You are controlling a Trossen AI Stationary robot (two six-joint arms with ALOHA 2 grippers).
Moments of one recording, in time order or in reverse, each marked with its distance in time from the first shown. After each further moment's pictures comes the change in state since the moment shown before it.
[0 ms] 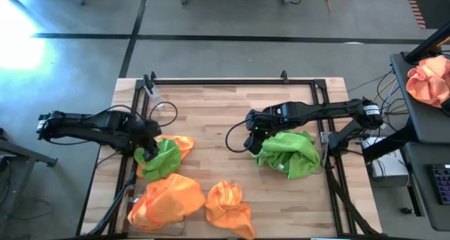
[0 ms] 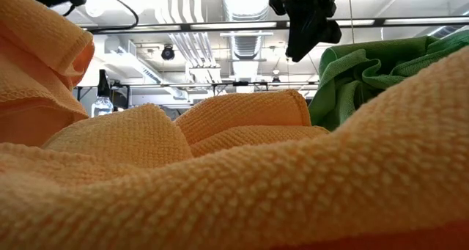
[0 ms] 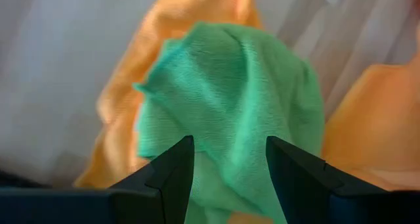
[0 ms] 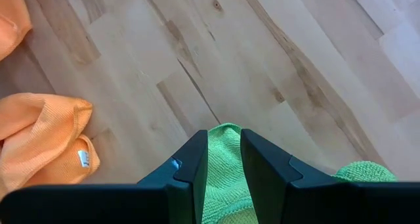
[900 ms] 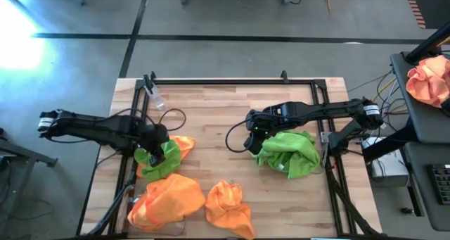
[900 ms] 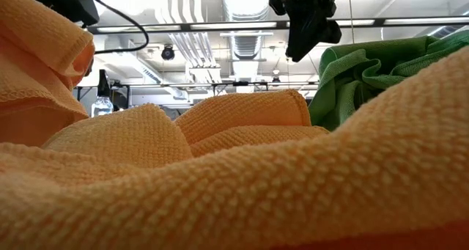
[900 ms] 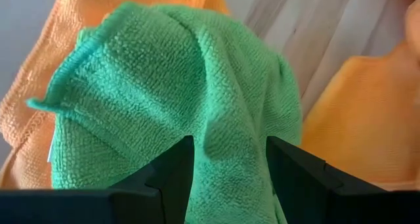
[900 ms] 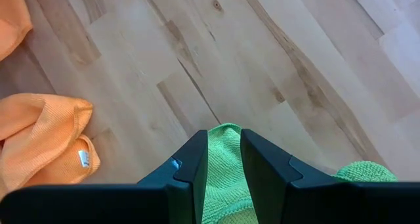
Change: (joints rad) left arm 0.000 0.107 -0.112 0.215 0.152 -0.013; right arm 0.000 0.000 0.000 0.000 -0.001 0.000
